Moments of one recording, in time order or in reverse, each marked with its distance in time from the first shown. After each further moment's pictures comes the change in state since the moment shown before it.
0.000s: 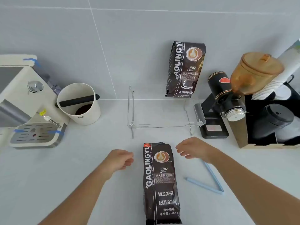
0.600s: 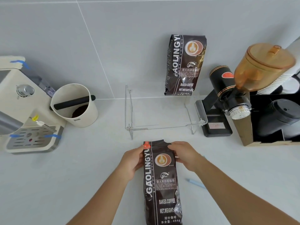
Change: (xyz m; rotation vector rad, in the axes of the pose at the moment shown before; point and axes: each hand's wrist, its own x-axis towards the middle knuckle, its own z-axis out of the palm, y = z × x) left_hand 0.011 0.029 0.057 -0.450 0.003 -0.120; right_hand 0.025 -0.002 0.045 0.488 0.082 0.021
